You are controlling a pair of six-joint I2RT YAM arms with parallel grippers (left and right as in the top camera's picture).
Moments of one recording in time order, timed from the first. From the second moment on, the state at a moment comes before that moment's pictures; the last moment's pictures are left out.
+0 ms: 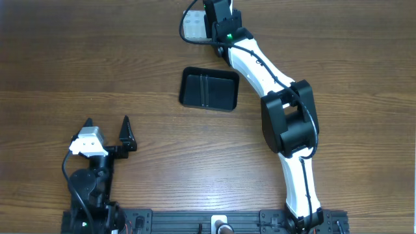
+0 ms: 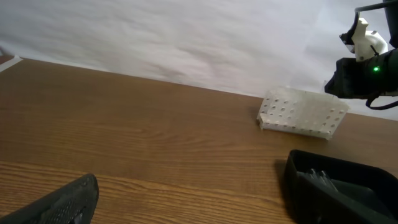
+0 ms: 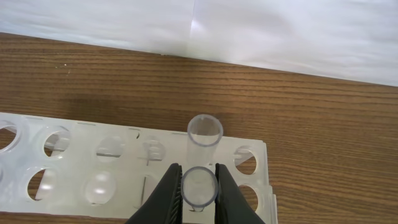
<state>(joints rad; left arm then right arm) 0.01 0.01 0.01 -0.07 0.00 -0.17 0.41 2.31 1.90 -0.25 0.38 0.12</state>
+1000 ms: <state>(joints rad) 0.01 0.01 0.01 -0.07 0.00 -0.17 0.46 2.17 1.90 -0.29 0.42 0.10</state>
